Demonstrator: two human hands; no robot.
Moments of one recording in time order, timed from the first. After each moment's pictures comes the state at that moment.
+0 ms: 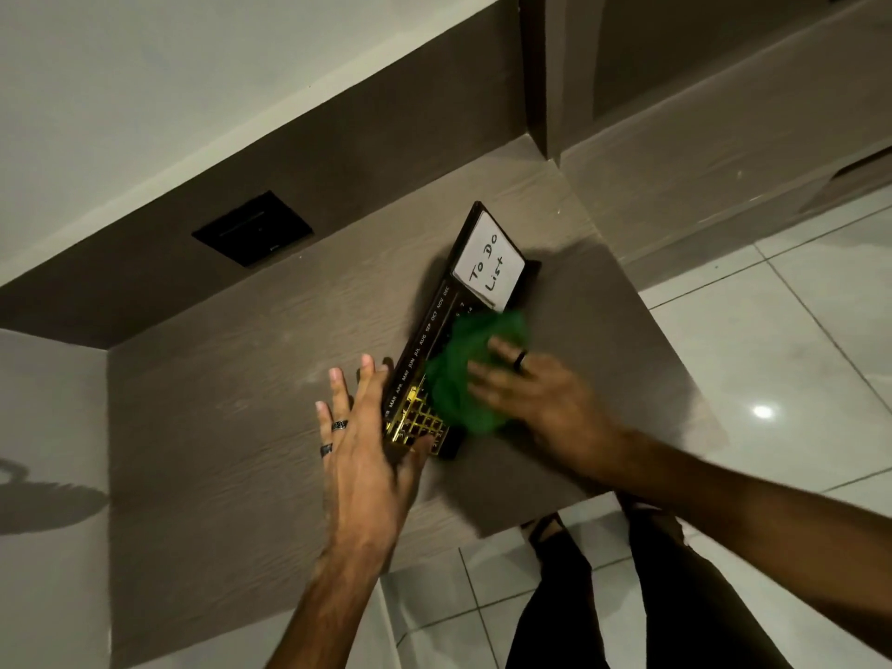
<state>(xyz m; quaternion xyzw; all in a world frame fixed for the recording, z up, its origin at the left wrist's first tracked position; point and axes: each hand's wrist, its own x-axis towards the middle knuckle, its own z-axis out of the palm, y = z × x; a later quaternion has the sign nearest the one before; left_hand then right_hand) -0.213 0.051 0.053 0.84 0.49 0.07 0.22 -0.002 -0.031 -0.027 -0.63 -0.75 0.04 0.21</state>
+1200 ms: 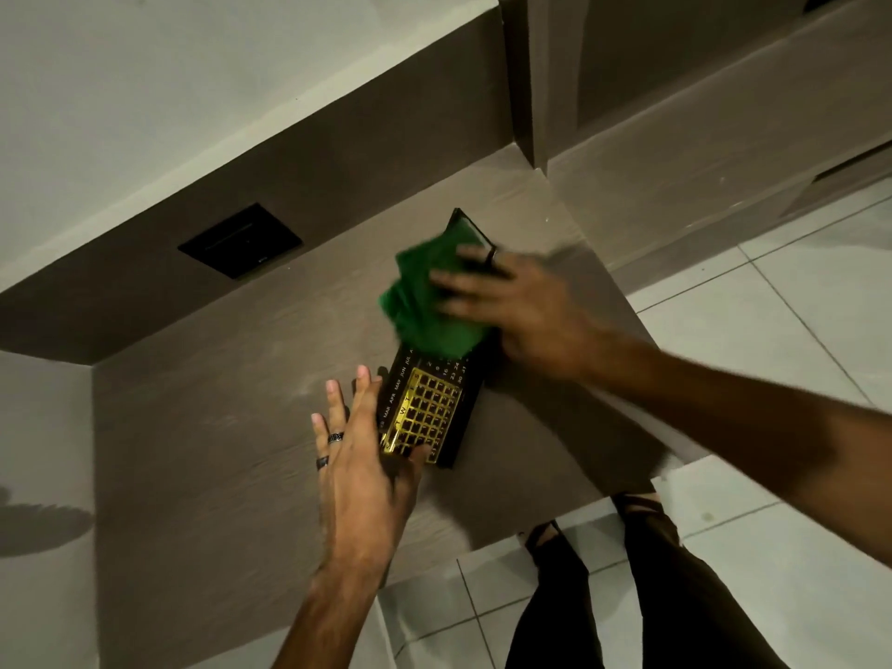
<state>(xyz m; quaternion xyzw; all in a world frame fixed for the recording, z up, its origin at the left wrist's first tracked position) -0.209 0.053 0.048 0.83 0.50 0.08 0.21 0.050 0.039 0.030 -0.60 -0.76 -0.01 0.25</state>
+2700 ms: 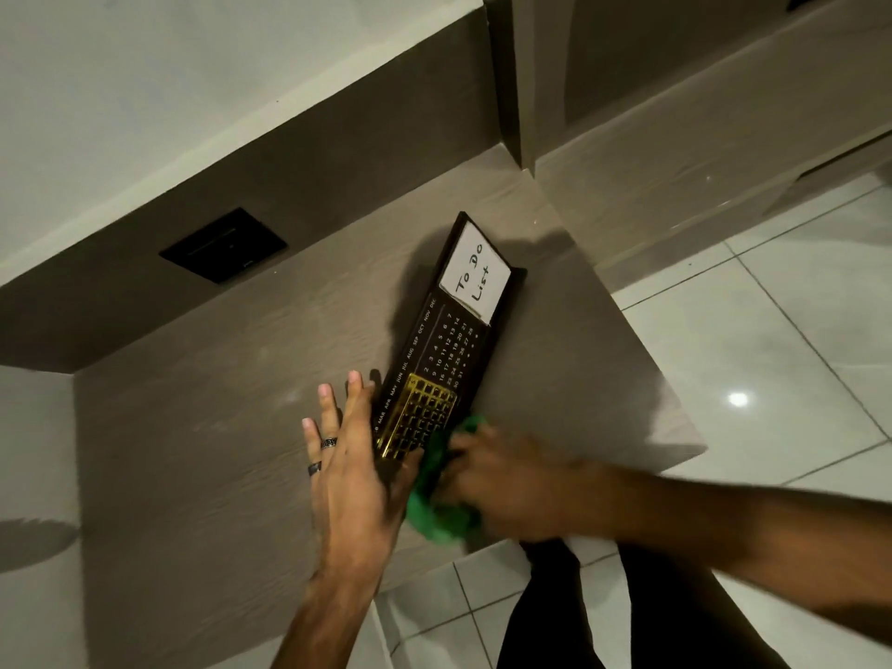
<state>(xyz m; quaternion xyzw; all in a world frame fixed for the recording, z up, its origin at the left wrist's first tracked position) -0.205 0.055 0.050 0.84 0.49 0.06 0.22 -0.043 -0.030 0.035 -0.51 -0.80 0.29 0.11</state>
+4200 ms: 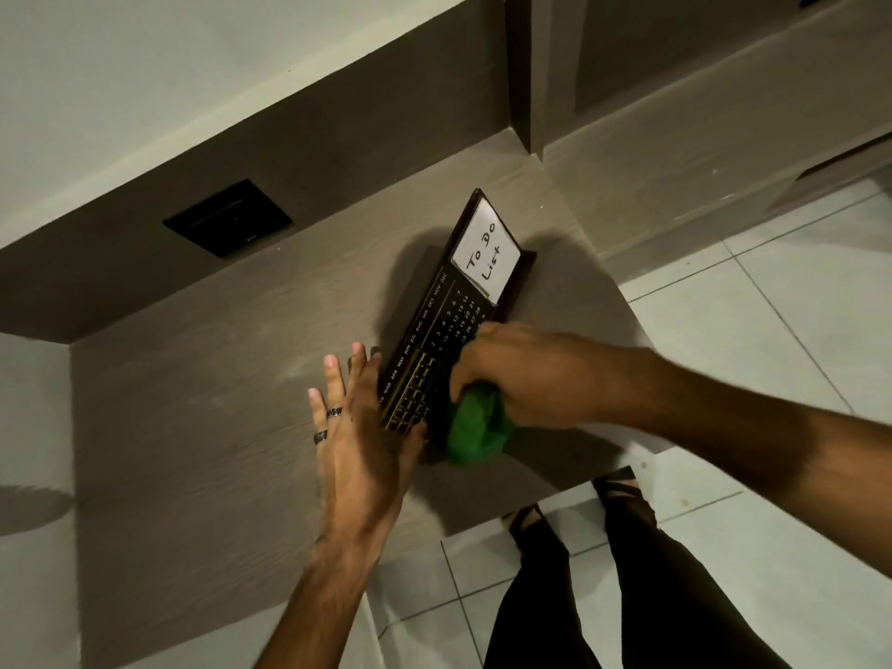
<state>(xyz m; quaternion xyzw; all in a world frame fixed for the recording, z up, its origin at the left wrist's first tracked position) -0.205 0.053 0.046 0.86 0.44 0.12 0.21 0.019 0.001 0.079 -0.61 -0.71 0.34 0.10</state>
